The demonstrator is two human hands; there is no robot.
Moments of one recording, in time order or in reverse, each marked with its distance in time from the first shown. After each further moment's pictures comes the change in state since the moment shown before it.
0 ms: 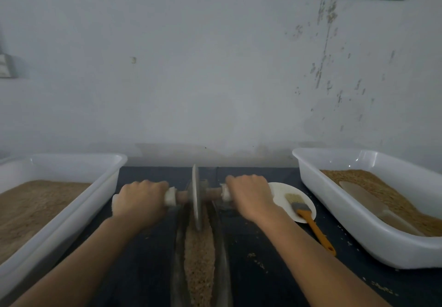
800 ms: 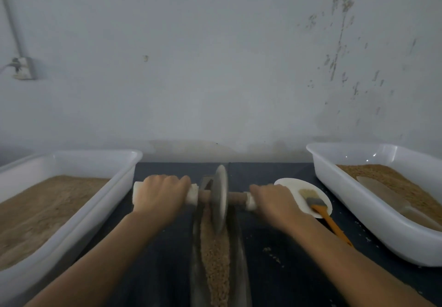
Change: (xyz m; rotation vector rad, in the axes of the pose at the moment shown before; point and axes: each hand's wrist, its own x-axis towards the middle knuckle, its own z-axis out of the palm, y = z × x) left_hand -0.003 0.002 -0.005 0.147 0.117 0.084; right_hand -0.021 0.013 0.015 0.133 -0.098 0.048
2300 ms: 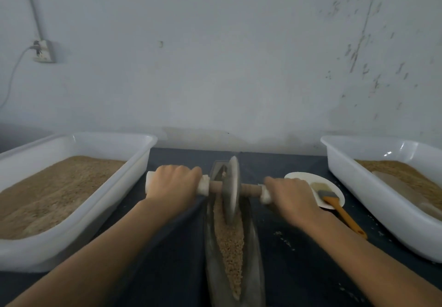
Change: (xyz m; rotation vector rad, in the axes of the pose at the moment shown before) left_hand -0.018 0.001 -0.003 -0.076 -0.017 -0.006; right_hand -0.019 -0.003 0.001 -0.041 0.082 -0.030
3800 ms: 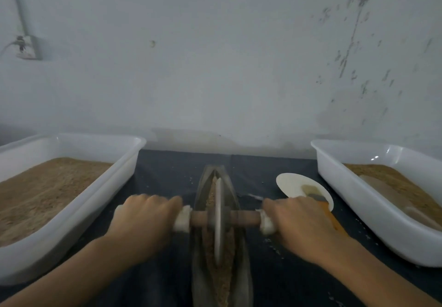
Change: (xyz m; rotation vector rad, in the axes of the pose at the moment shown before) left_hand -0.051 -0.008 0.004 -0.073 -0.090 0.058; right_hand -0.047 -0.002 -0.032 0.014 -0.132 -0.136
